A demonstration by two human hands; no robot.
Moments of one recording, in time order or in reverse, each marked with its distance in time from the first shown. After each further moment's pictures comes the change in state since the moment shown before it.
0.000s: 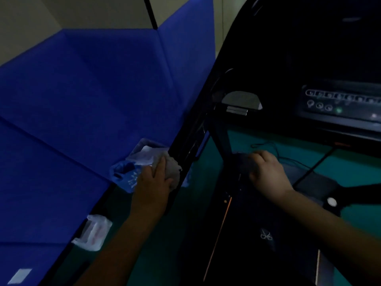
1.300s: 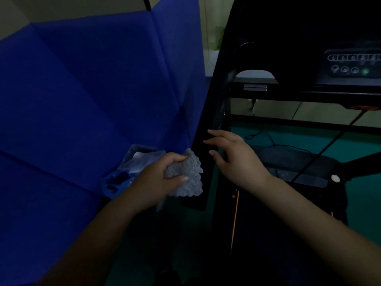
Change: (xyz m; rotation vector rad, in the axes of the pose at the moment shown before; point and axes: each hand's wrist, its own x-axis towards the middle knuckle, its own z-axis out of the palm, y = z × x) left_hand 0.037 -0.081 -0.046 -0.607 -0.469 0.237; right_hand 0.018 -0.182 0.047 0.289 0.145 -0.093
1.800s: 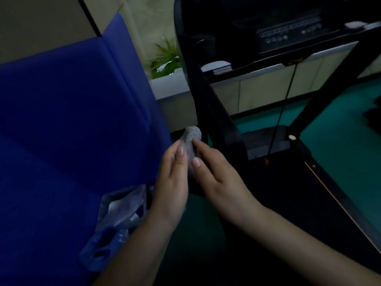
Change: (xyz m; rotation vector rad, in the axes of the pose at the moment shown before) left_hand -0.048 -0.083 -0.043 -0.484 -0.074 0.250; right_hand -0.065 -0.186 0.147 0.399 0.400 0.407
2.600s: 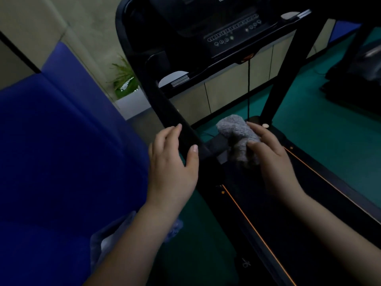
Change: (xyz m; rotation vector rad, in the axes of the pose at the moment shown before) left_hand 0.079 0.013 0.055 0.812 -0.048 0.511; right_hand 0.018 0.057 -0.108 0.422 0.619 0.177
